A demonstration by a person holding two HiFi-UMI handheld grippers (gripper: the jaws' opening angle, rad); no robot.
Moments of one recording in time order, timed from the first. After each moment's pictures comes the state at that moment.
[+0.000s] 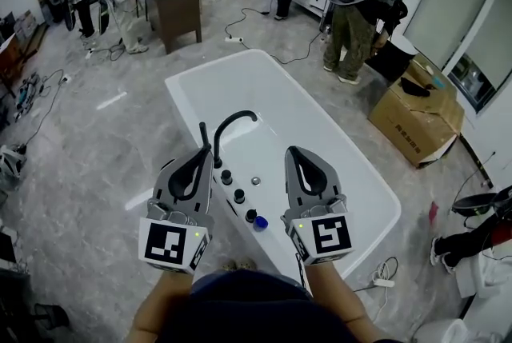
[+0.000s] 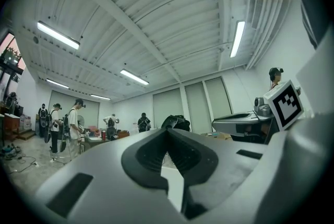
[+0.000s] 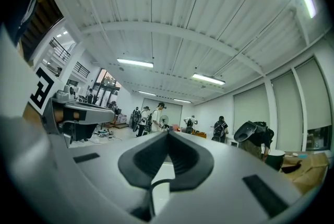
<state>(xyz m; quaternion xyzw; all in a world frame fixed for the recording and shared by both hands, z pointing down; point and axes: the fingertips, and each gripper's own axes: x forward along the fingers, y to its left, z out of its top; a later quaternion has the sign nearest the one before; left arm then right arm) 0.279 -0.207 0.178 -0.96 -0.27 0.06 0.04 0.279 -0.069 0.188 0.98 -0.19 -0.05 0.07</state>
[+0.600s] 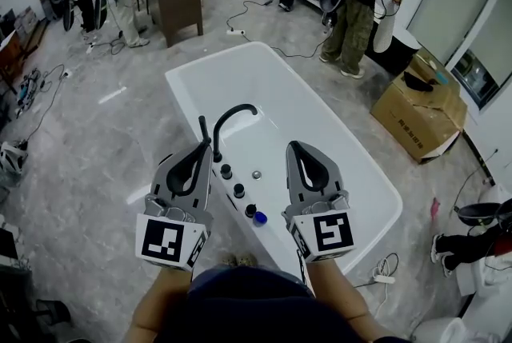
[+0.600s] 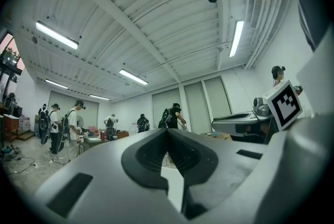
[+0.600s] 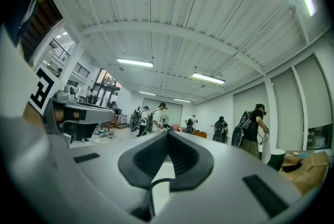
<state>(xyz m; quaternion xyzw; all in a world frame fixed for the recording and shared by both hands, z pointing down) 0.283 -0.201 0.183 -0.96 -0.27 0.06 0.04 0.284 -0.062 0.191 0.98 -0.19 -0.05 0.08</state>
